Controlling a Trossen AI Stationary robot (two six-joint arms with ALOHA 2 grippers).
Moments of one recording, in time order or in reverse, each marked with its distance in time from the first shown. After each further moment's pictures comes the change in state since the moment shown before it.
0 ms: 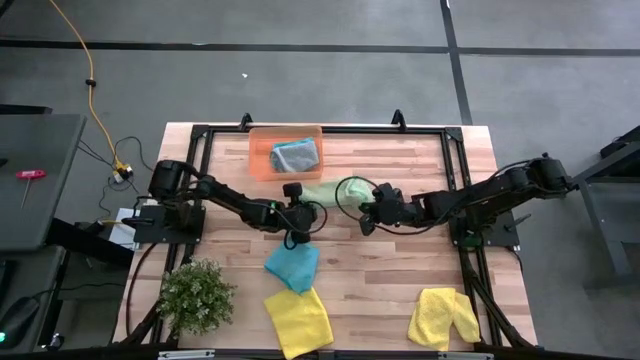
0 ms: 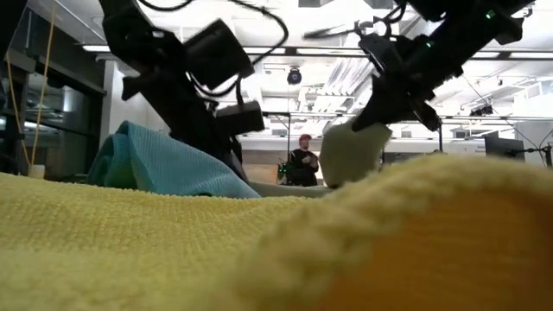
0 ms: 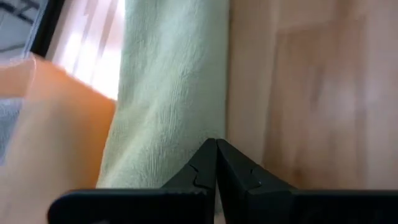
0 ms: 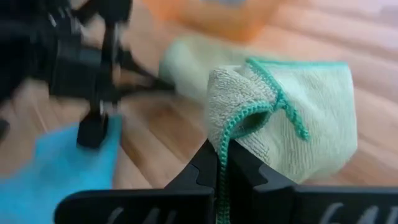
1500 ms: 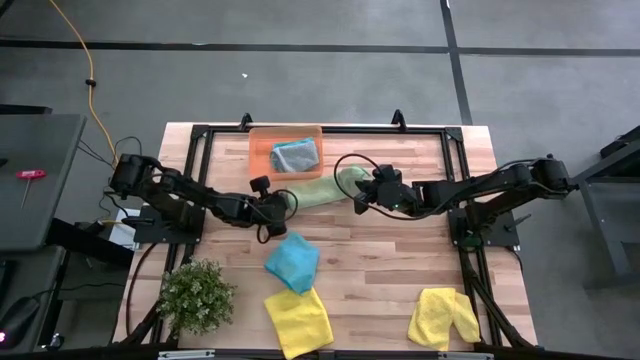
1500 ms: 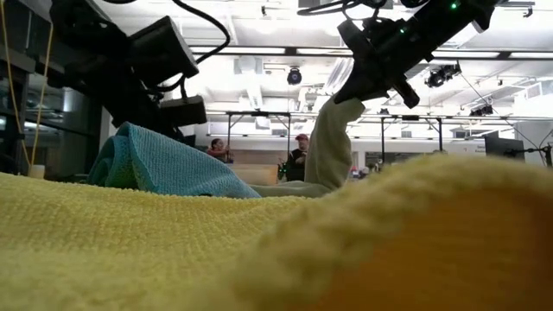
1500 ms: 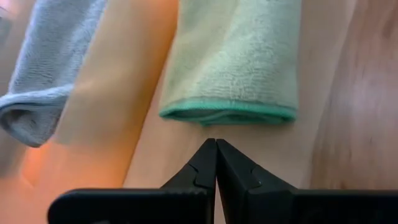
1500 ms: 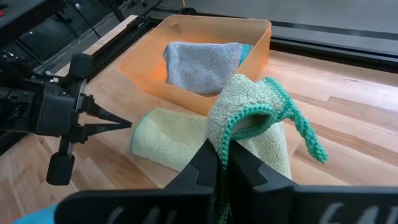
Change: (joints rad) left arm 0.025 -0.292 -0.259 -0.151 -0.067 -0.221; right arm -0.095 -0.015 0.089 0.034 0.142 -0.123
